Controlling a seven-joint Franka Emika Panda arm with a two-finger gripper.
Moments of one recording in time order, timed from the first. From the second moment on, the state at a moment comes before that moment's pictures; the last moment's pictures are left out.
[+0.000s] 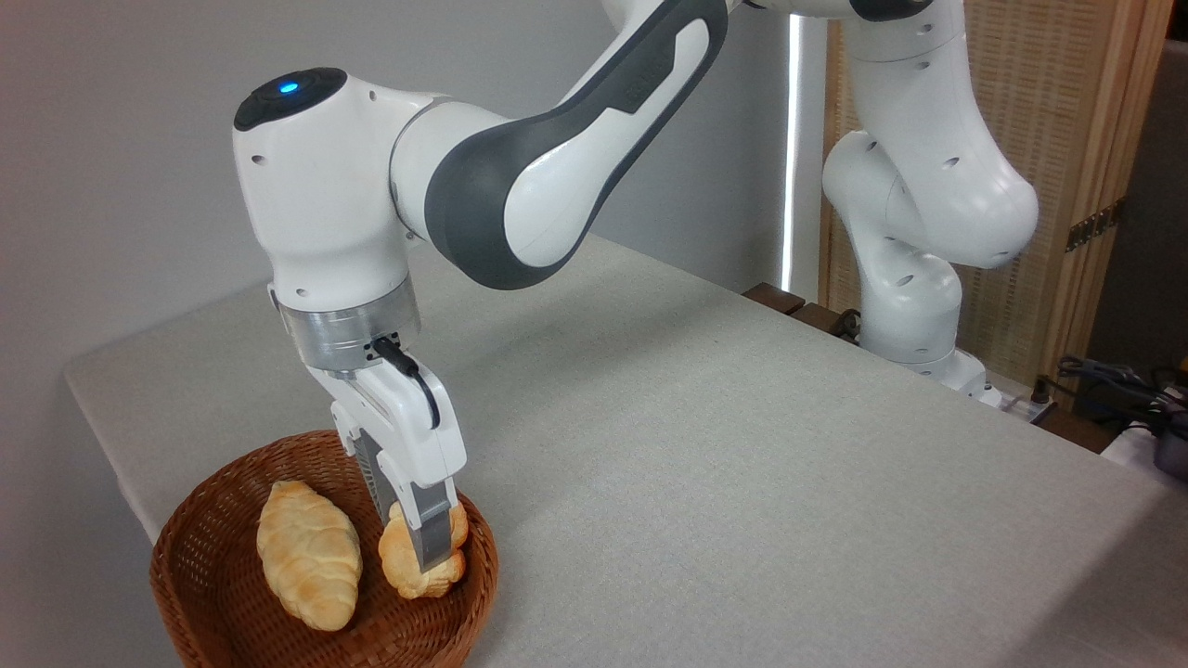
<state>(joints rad) -0.15 0.27 0.11 -1.68 -0.06 1.99 0.78</state>
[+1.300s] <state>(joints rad) -0.15 0.14 0.11 -1.69 -0.11 1.91 0.78</state>
